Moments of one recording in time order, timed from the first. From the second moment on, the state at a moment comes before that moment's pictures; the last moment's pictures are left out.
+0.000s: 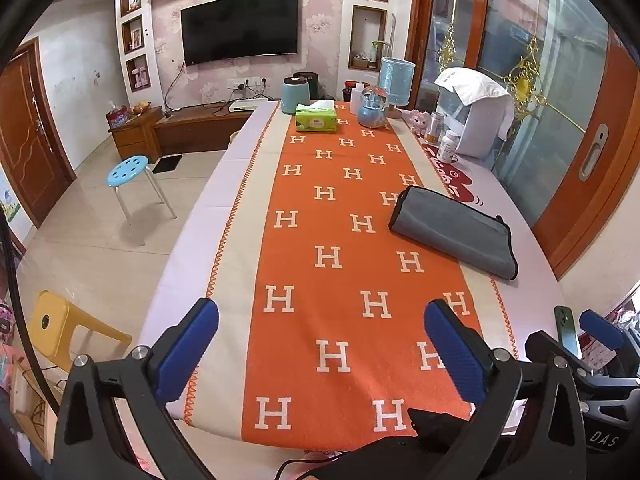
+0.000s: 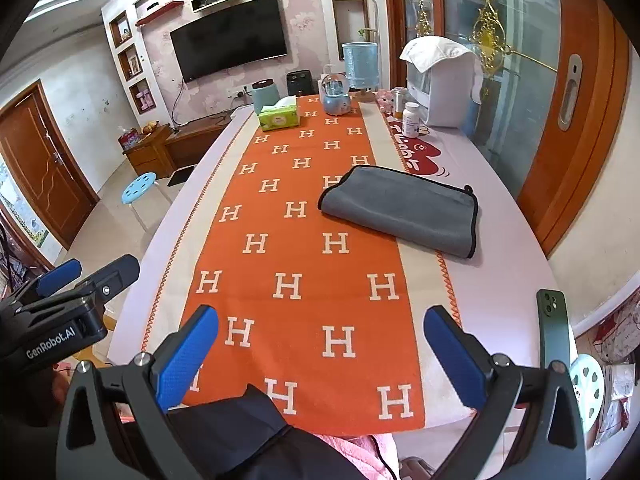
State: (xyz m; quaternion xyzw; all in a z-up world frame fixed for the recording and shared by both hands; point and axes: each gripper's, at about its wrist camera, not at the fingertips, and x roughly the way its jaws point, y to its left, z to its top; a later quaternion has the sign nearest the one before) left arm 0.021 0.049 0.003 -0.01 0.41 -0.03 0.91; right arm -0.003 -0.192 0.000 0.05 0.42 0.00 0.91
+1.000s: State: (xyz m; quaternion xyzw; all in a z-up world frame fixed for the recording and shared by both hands) left arm 0.020 0.046 -0.002 0.02 0.41 -0.05 0.91; right arm -0.011 -0.188 -0.013 0.07 0.43 -0.02 0.90
